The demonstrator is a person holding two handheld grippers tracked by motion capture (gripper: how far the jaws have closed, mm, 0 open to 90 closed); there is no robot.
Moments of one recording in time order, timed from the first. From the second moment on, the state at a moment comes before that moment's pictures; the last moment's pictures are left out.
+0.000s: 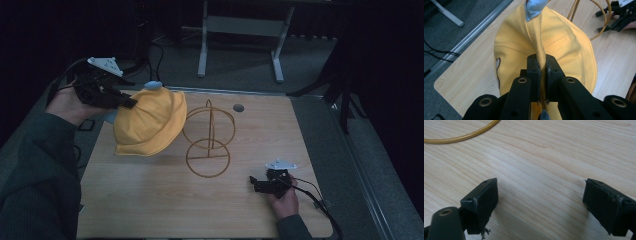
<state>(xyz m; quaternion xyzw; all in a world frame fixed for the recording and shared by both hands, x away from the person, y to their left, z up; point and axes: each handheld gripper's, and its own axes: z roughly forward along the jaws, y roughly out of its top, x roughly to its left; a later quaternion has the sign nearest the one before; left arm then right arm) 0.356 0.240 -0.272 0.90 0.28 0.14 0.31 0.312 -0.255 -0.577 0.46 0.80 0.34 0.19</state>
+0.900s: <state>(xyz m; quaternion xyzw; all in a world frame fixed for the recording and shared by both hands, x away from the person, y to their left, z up) 0.356 0.216 -0.254 0.90 0.25 0.14 0.33 0.312 -0.255 -0.577 0.46 0.80 0.34 0.19</state>
